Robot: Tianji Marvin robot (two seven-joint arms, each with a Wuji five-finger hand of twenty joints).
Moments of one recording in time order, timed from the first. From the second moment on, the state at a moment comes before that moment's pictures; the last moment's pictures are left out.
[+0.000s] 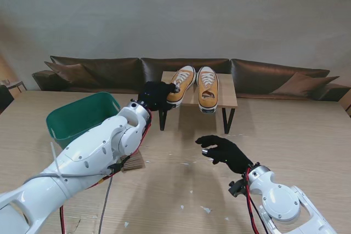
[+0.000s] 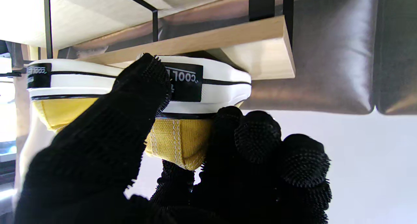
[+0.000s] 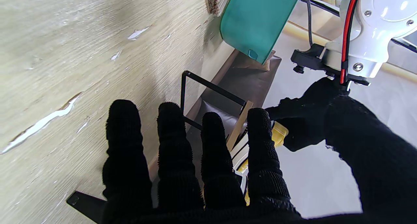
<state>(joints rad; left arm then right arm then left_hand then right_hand) 0.90 -1.20 -0.68 -1.15 0.84 0.05 0.33 -1.66 -1.11 1.28 -1.65 -0.09 -0.14 0.14 0.82 -0.80 0.72 -0.21 0.72 0.15 1.12 0.89 1.13 0.26 0.58 1.29 1.10 0.25 1.17 0.88 0.72 0.34 1.56 0.68 0.25 -0.45 0.92 -0.09 0.51 -0.08 0.47 0.45 0.55 0.11 0.52 0.41 0.67 0.22 0.25 0.38 0.47 0.35 0.78 0.62</state>
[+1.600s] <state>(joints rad) 1.64 -1.05 -1.31 -2.10 0.89 -0.20 -0.24 -1.68 -1.11 1.29 -1.68 -0.09 -0.11 0.15 0.80 -0.84 0.72 -0.23 0.75 0.16 1.10 0.86 1.22 0.24 0.52 1.23 1.20 0.24 1.05 0.86 0.81 0.36 1.50 0.61 0.25 -0.45 0.92 -0.09 0.51 -0.06 0.48 0.44 0.55 0.11 0.52 0.41 0.67 0.22 0.25 0.38 0.47 0.35 0.78 0.62</state>
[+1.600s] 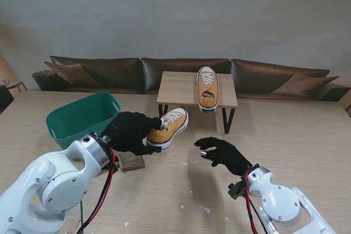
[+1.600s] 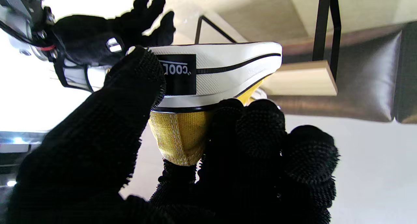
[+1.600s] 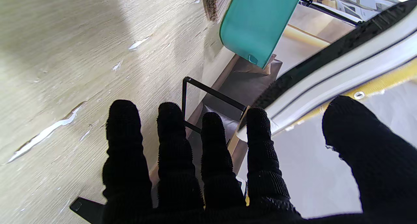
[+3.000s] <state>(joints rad) 1.47 -1.05 -0.98 -1.66 0.86 -0.07 -0.10 -1.69 -1.11 1.30 -1.68 -0.08 -0.08 0.15 0.87 -0.79 0.70 -0.22 0.81 0.14 1.08 0.86 1.20 0.23 0.47 1.23 1.11 0.25 1.01 0.87 0.64 0.36 1.49 0.68 0.25 -0.45 0.92 -0.09 0.51 -0.06 0.48 0.44 0.55 0.11 0.52 0.41 0.67 0.22 0.25 0.38 0.47 0.35 0.78 0.62</state>
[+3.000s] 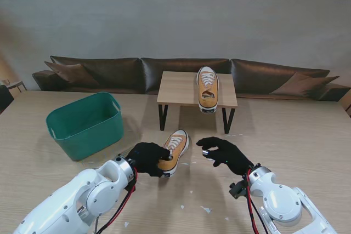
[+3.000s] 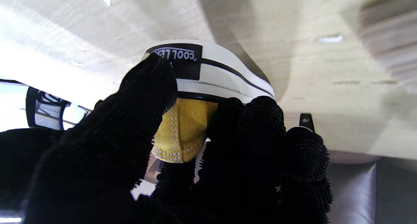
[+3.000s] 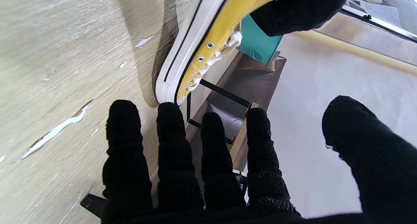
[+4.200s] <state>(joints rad) 1.58 -1.03 -1.10 -1.77 0.92 -0.08 -0.23 -1.67 -1.11 1.28 -1.66 -0.06 -0.07 0.16 0.75 -0.54 0.72 -0.14 0.79 0.13 0.28 0.44 0.94 0.25 0.27 0.64 0.85 0.32 0.71 0.76 0.39 0.35 1.29 0.74 0.25 -0.43 0.92 -0.09 0.51 -0.06 0.48 0.44 0.55 0.11 0.52 0.41 0.67 0.22 0.25 0.38 0.47 0.35 0.78 0.62</state>
